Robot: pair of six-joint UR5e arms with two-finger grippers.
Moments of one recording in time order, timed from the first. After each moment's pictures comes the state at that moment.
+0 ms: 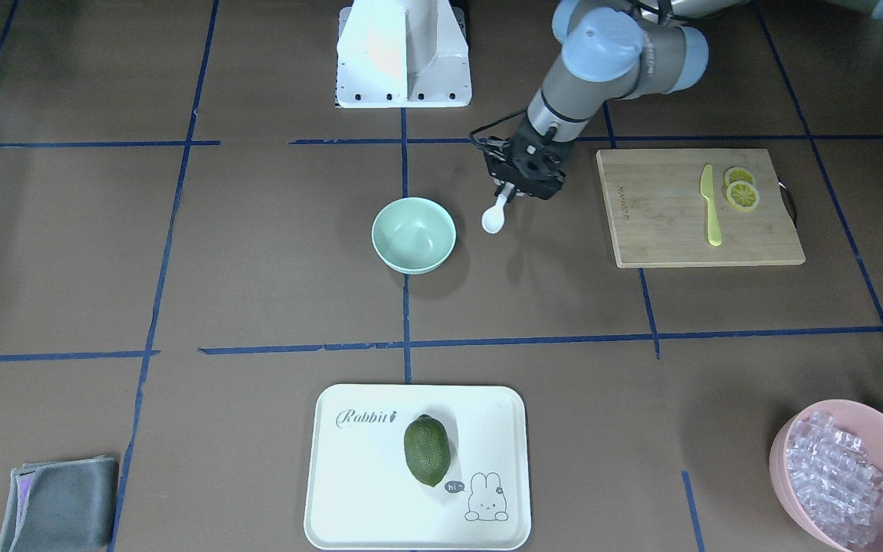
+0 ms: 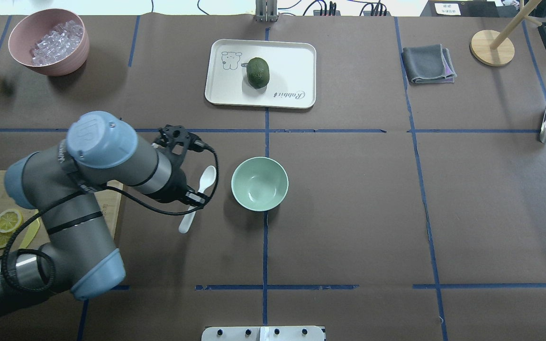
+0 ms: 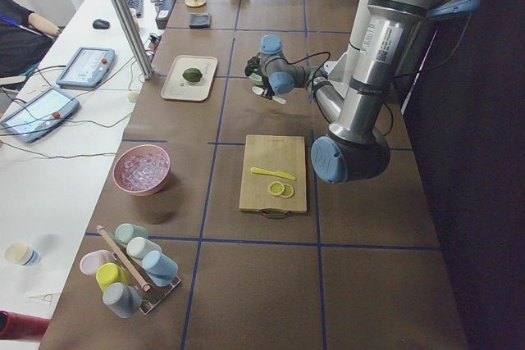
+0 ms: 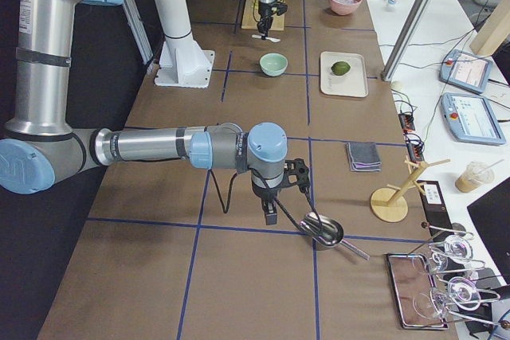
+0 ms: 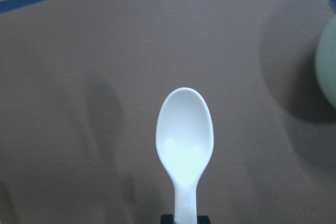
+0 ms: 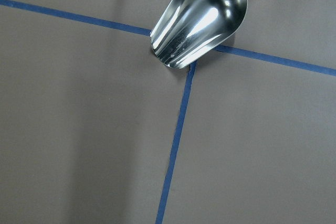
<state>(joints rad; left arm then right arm) -0.54 -2.05 -1.83 -1.78 -2.03 -0.82 1.59 -1.74 1.85 -1.65 2.33 -0.19</state>
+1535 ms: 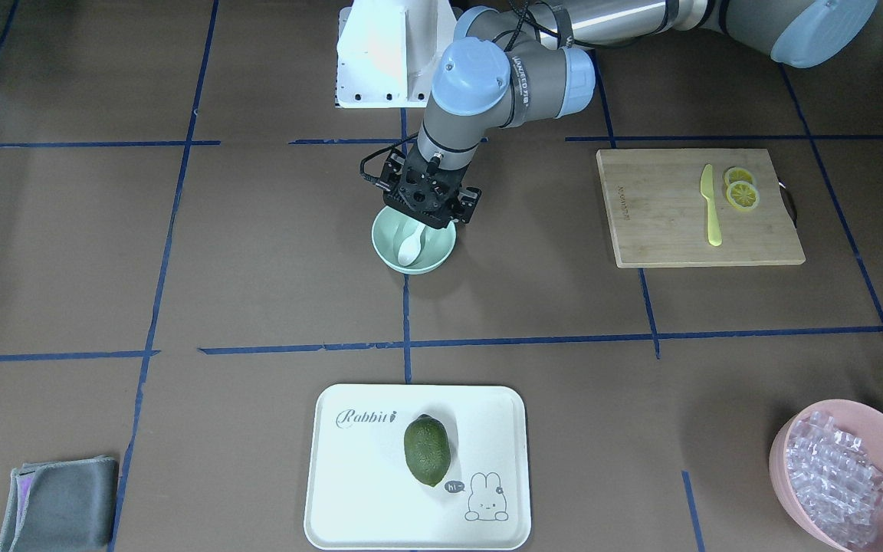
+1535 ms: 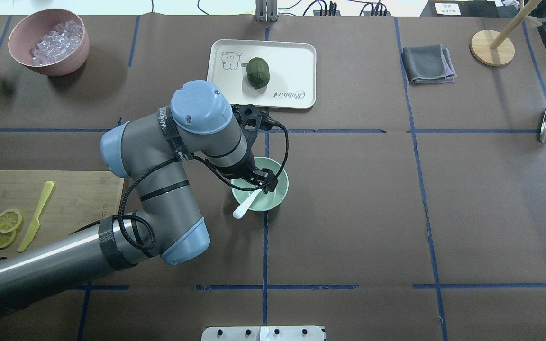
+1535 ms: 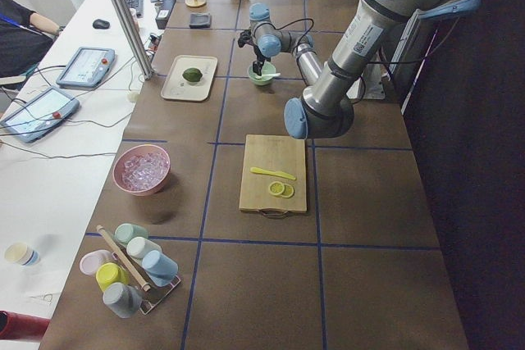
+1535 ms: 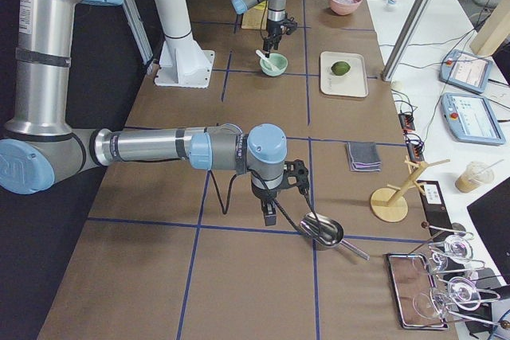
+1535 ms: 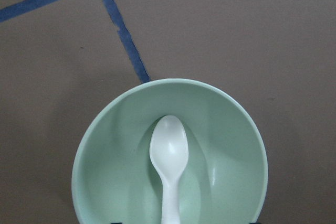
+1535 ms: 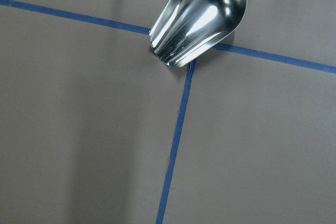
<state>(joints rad) -0.55 -2.32 -1.57 -1.70 -2.04 -0.81 1.59 -1.74 1.84 -1.65 2.33 -0.18</state>
